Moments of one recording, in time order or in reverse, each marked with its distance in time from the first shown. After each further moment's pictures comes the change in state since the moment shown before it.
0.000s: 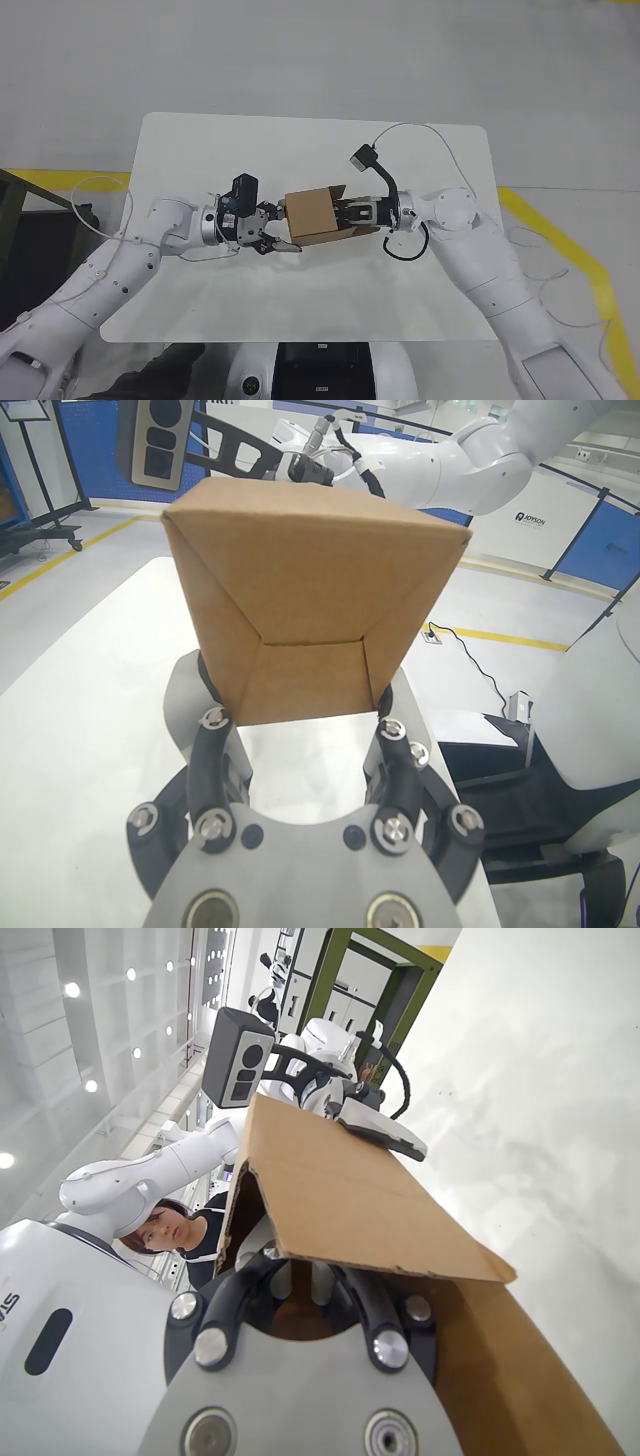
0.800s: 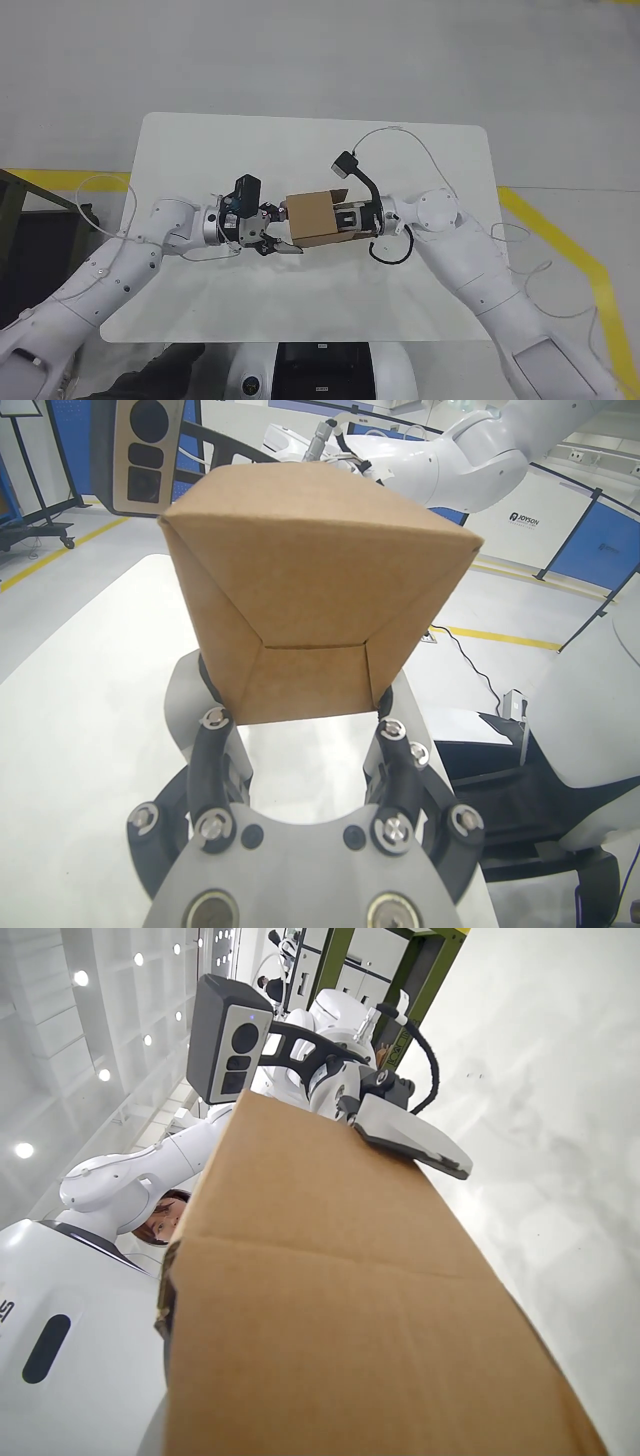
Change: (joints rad) left arm -0.024 -0.001 0.037 0.010 -0.004 0.000 0.010; right arm 0.039 -0.031 -0.101 0.050 0.043 -0.009 -0.009
